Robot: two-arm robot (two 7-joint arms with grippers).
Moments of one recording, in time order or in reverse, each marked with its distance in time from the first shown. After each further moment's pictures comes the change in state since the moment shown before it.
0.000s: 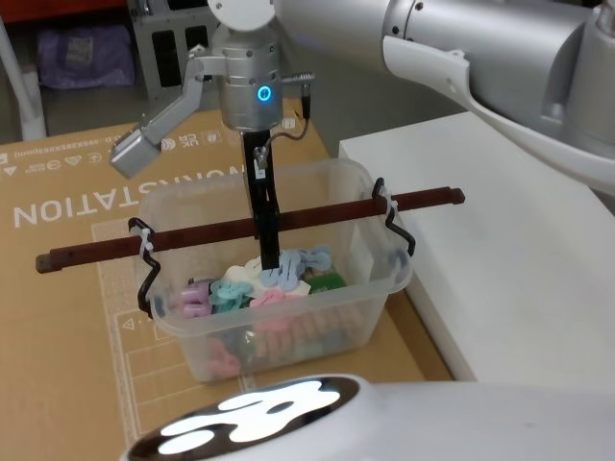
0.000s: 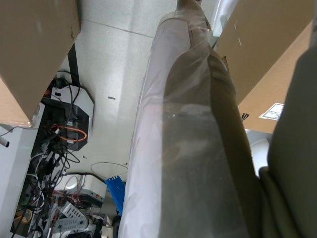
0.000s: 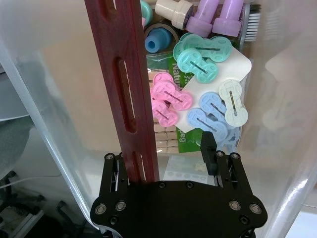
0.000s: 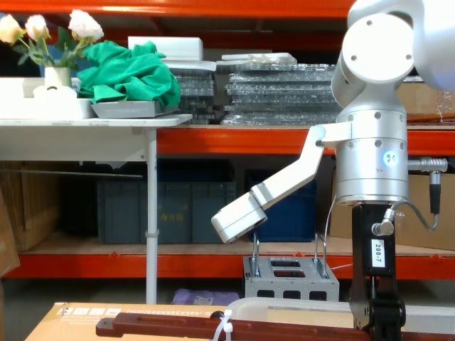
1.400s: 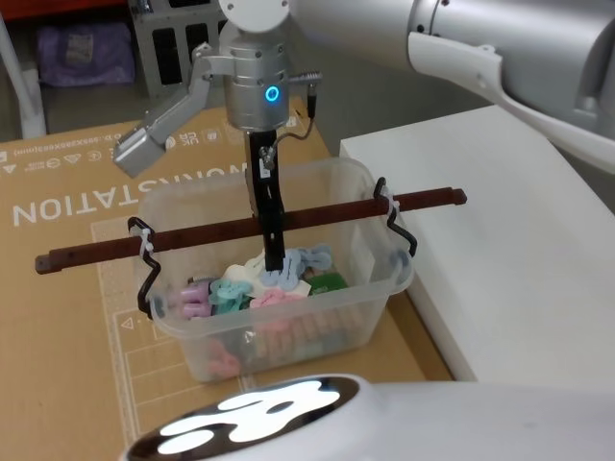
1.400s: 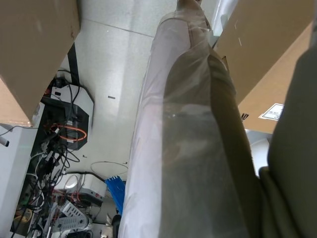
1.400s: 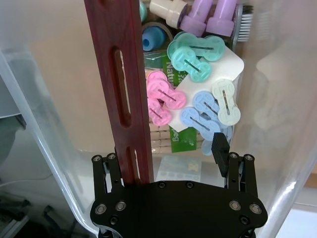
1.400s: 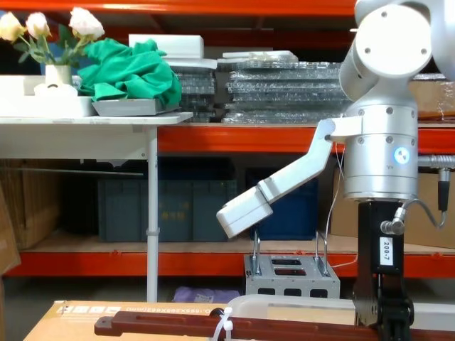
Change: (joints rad) left arm 0.000 0.000 0.000 0.000 0.000 0.000 0.000; right arm 0.008 0.072 -0.001 -0.128 -0.051 0.021 -0.065
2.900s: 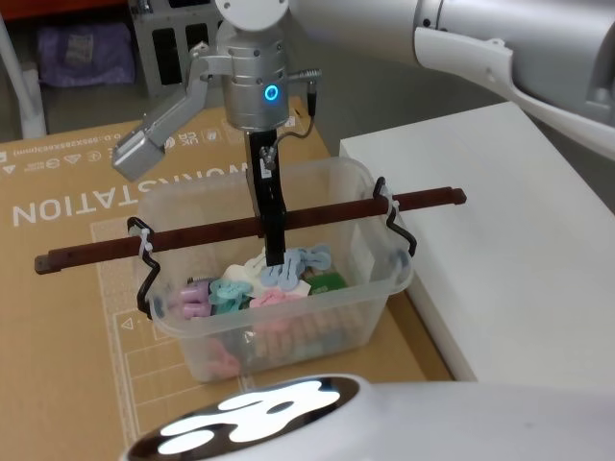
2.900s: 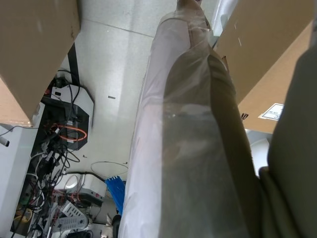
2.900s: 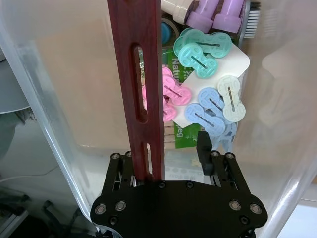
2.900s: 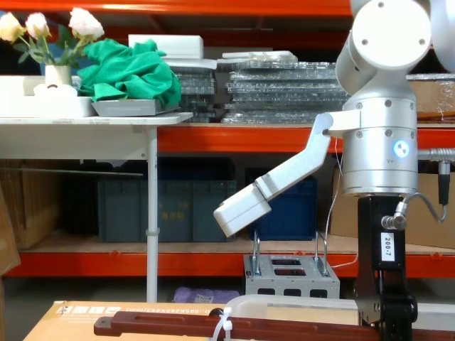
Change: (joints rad) left arm 0.000 0.000 0.000 0.000 0.000 0.000 0.000; right arm 0.020 0.018 -0.026 -0.056 0.015 0.028 0.006
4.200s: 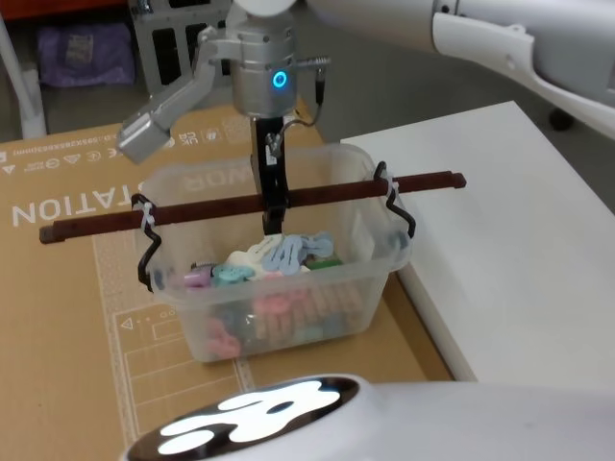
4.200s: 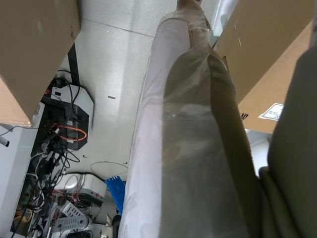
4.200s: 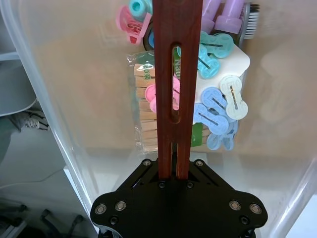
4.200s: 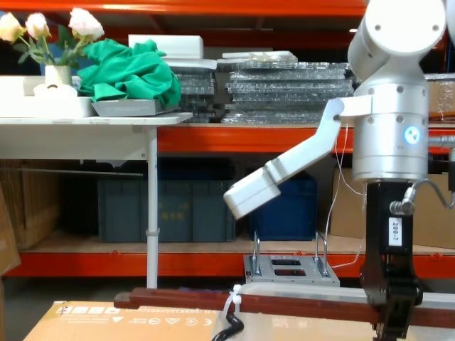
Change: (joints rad) left arm 0.000 0.000 0.000 0.000 0.000 0.000 0.000; right arm 0.021 0.041 0.007 -0.042 -0.022 0.025 -0.032
